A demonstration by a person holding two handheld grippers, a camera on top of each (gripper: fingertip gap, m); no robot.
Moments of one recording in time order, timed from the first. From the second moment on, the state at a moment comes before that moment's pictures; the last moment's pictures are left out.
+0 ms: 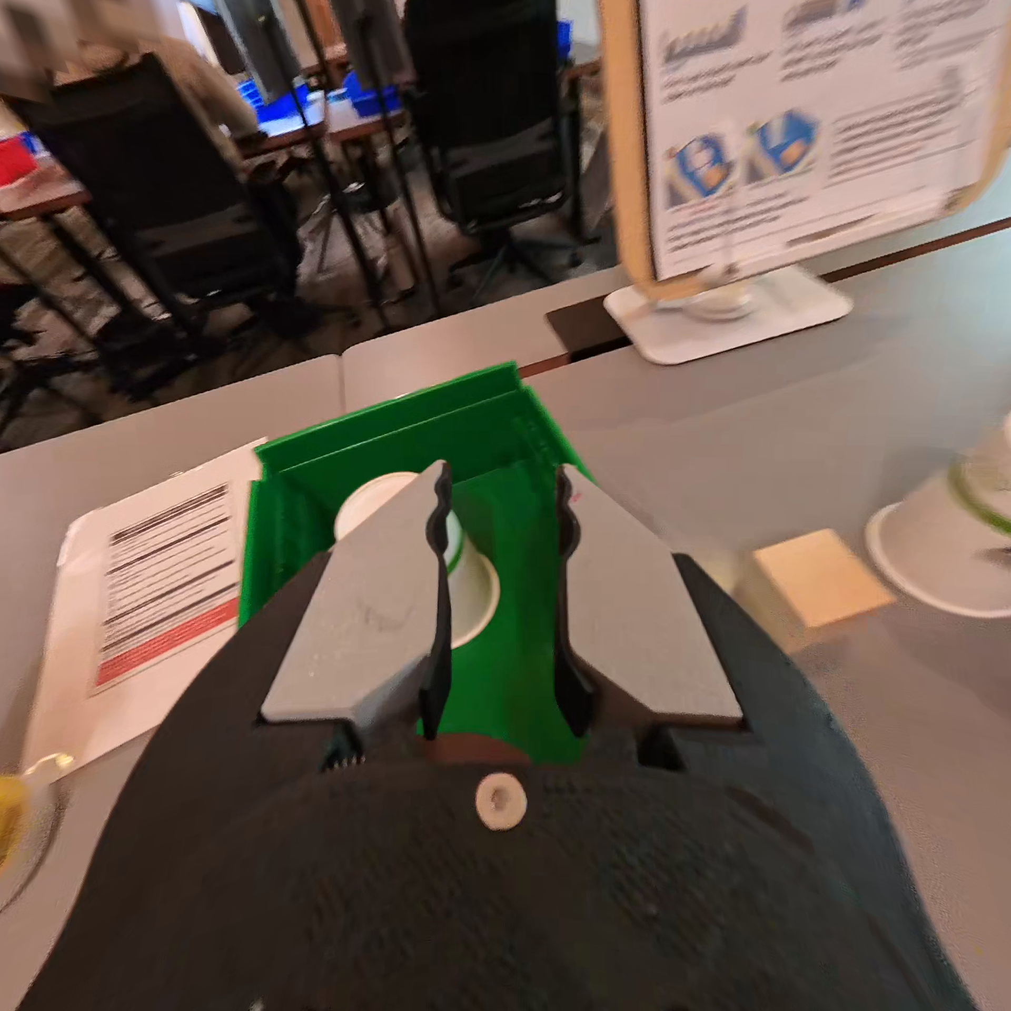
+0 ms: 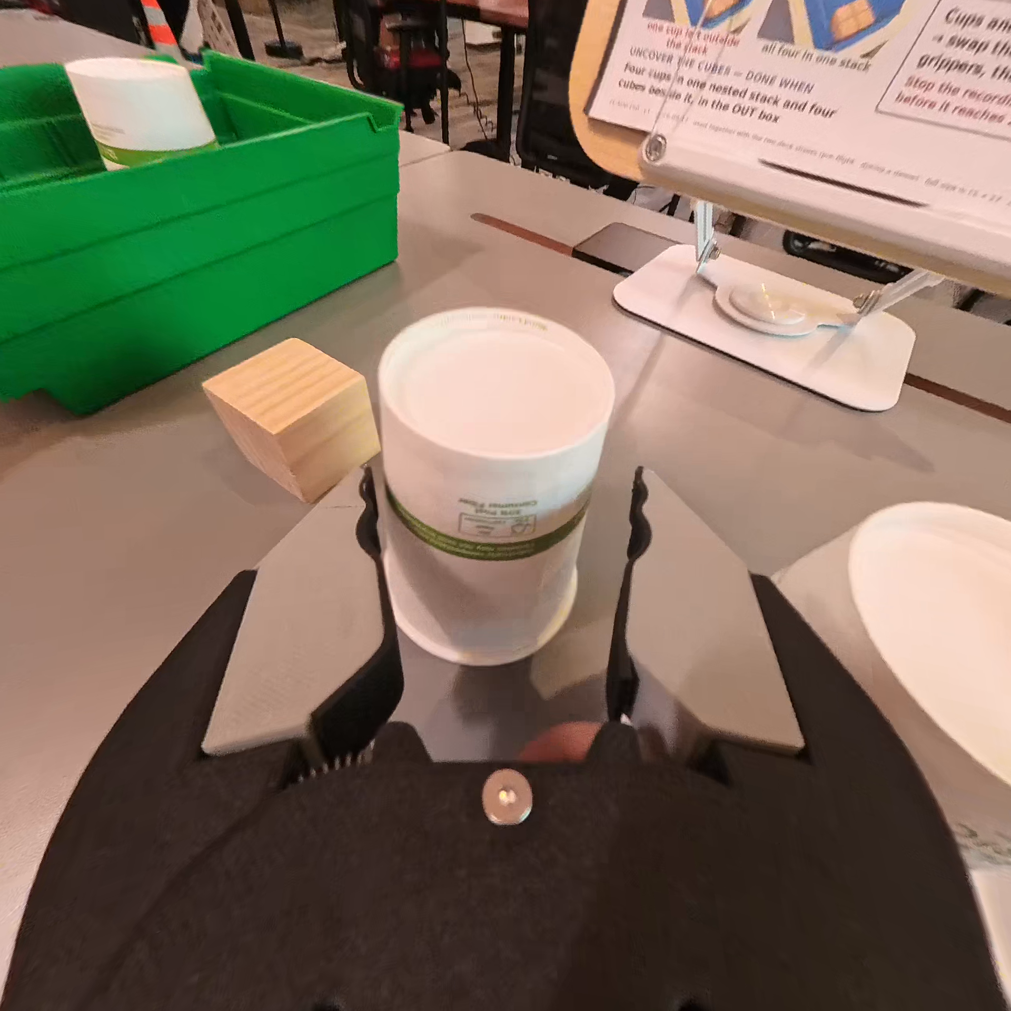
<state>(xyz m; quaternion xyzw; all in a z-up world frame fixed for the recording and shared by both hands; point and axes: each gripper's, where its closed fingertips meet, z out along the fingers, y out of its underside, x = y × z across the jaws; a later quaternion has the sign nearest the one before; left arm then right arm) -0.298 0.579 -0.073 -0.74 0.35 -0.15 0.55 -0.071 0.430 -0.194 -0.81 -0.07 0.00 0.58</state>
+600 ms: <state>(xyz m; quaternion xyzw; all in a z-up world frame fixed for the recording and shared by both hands) -0.310 0.624 -0.111 -0.78 0.43 -0.01 0.46 -0.096 0.402 -0.129 -0.72 -0.11 0.01 0.68</state>
